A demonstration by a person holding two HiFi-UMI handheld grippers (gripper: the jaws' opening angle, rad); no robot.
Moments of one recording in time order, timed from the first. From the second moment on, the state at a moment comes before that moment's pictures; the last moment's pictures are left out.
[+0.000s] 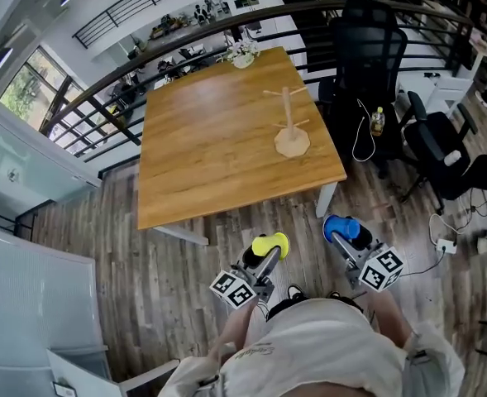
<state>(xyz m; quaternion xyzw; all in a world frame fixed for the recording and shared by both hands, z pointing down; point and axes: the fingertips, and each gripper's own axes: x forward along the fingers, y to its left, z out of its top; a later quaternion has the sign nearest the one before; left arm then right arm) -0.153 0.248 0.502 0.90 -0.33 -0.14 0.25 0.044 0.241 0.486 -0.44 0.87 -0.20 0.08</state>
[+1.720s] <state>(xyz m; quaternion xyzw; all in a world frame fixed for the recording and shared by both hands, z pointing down) -0.091 0.006 0.511 0.85 -0.38 -0.16 0.34 0.060 -0.023 0.528 -0.36 0.92 -0.17 0.03</state>
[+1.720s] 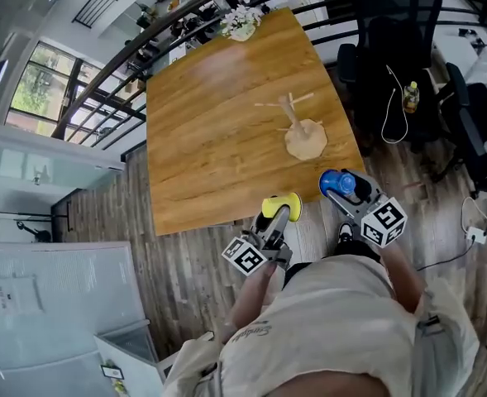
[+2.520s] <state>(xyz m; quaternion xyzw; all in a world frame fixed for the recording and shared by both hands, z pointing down) -0.123 -0.099 0.534 0.82 -0.37 -0.21 0.38 0.058 -0.107 0.534 -0.40 0.89 -0.23 0.03</state>
